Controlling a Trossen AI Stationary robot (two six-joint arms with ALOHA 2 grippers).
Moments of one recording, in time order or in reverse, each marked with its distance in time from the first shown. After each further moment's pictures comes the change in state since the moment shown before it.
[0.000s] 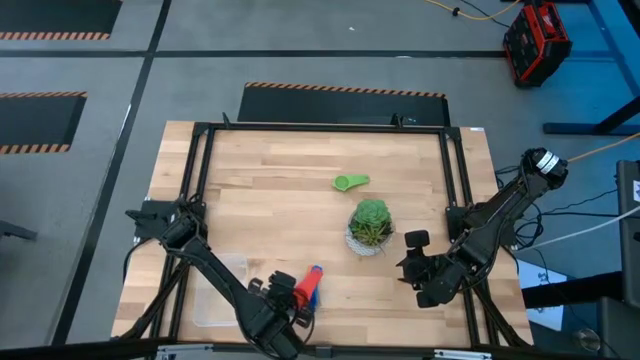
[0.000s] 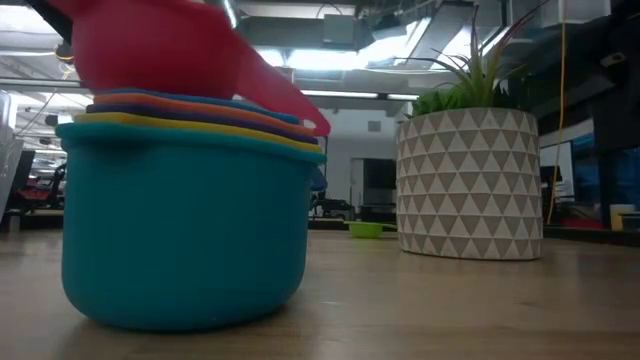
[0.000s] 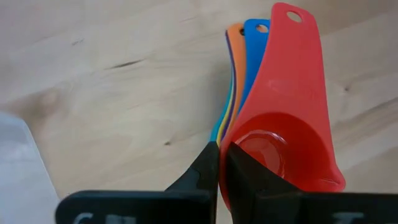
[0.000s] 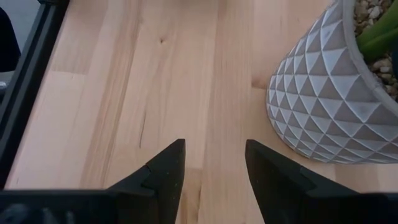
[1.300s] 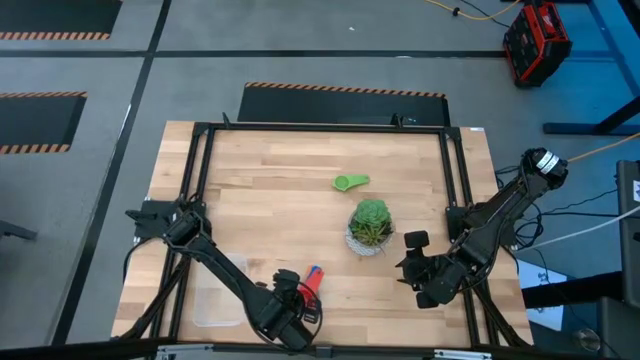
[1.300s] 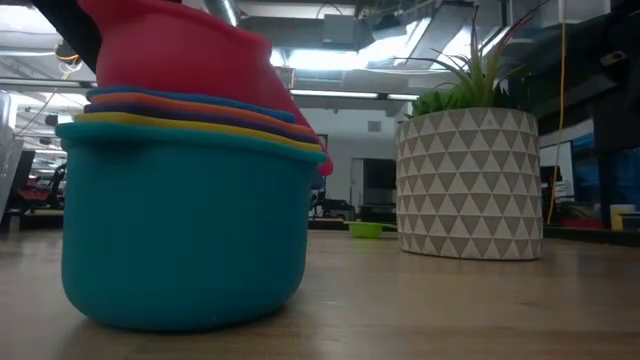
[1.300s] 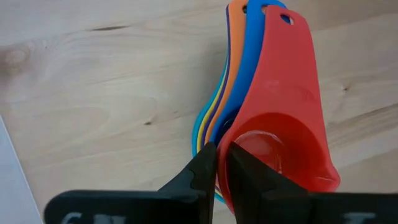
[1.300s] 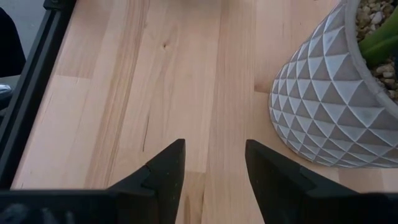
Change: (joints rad) left arm 0.048 0.006 -0.002 0.080 0.112 -0.066; right arm 0.000 0.000 0.000 0.016 0.000 -0.003
